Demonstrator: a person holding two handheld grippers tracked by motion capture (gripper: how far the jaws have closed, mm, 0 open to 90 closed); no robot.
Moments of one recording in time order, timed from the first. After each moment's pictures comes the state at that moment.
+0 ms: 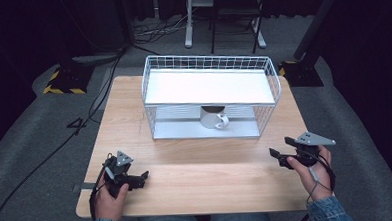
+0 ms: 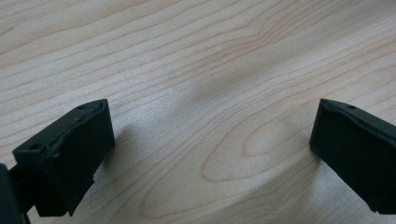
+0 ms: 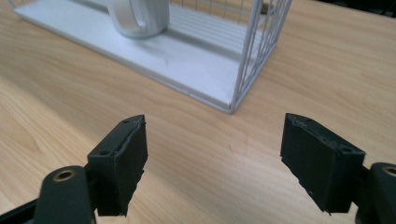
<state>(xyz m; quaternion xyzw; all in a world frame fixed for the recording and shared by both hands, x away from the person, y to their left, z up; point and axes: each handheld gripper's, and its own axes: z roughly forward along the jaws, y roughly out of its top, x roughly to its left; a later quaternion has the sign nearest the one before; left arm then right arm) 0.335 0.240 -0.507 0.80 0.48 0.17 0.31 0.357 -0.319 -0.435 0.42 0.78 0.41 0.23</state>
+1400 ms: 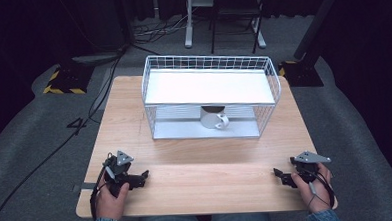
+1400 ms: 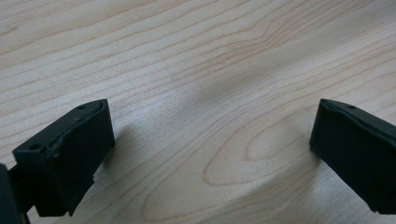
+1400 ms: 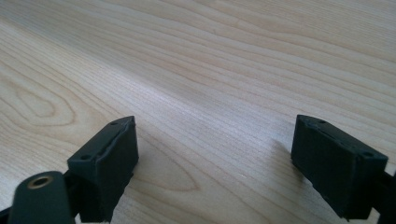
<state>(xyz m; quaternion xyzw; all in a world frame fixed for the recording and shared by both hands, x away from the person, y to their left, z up) 0.336 0.239 -0.507 0.80 0.49 0.17 0.31 0.337 -0.344 -0.505 0.46 0.79 0.35 0.21</state>
